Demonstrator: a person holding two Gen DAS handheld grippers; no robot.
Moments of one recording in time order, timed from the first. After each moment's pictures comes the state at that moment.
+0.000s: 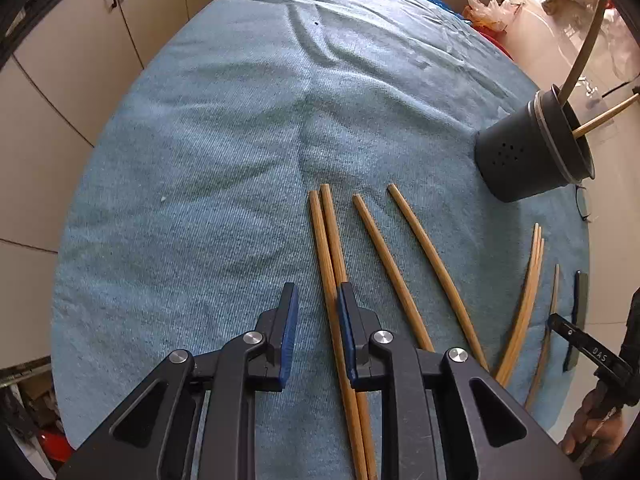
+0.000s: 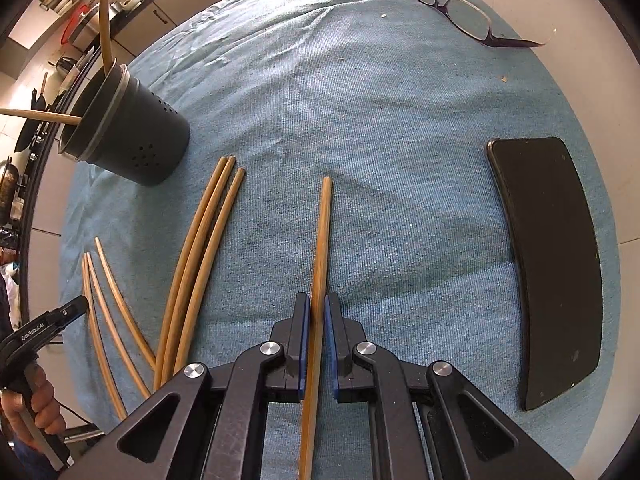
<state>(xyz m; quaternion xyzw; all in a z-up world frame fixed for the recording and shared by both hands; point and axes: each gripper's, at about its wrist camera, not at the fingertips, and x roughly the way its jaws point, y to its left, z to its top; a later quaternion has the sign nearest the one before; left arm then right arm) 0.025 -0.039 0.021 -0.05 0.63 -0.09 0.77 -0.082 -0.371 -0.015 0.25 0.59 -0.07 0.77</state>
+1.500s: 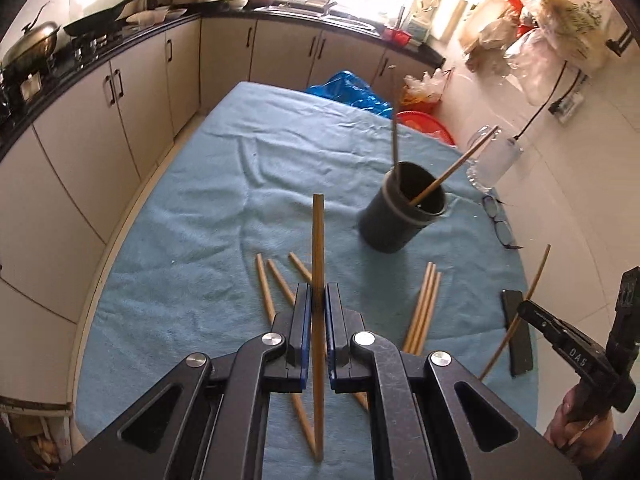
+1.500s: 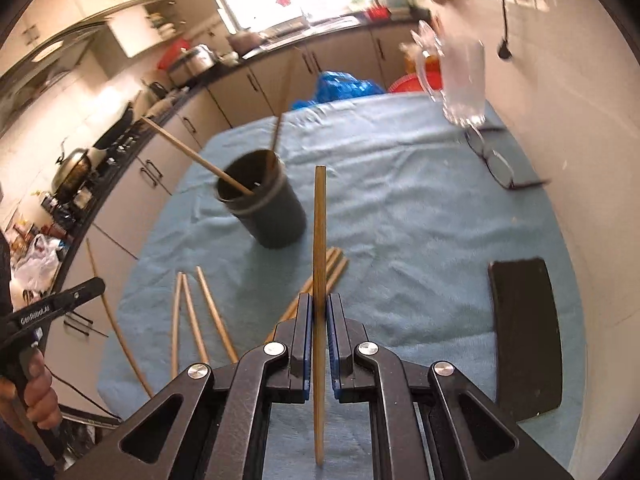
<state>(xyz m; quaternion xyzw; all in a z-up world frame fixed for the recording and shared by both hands) -0.057 -0.069 0.152 -0.05 0.47 -0.14 0.87 -0.120 -0.319 0.093 0.18 0.42 0.00 0.89</state>
